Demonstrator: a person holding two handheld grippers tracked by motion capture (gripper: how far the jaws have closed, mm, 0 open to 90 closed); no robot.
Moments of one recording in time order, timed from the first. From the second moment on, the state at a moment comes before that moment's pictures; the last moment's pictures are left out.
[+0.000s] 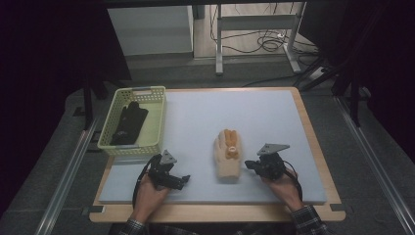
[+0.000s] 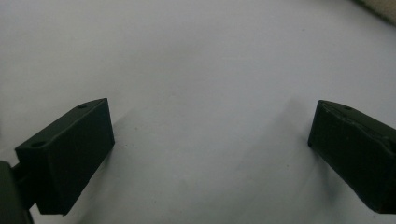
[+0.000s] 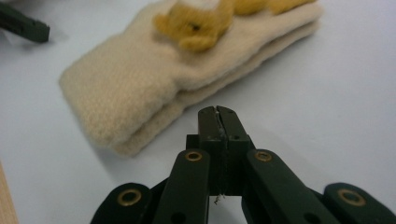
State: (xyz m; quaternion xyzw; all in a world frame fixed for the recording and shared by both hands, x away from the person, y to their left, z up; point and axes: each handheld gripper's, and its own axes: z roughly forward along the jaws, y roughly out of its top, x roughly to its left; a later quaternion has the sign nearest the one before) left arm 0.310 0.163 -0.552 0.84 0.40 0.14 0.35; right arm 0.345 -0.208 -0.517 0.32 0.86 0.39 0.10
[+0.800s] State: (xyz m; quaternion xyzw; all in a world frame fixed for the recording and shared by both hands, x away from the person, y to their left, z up) left arm 0.310 0.163 -0.551 0.84 0.40 0.14 0.35; right arm 0.345 -0.137 -0.532 0.26 0.88 0.38 0.07
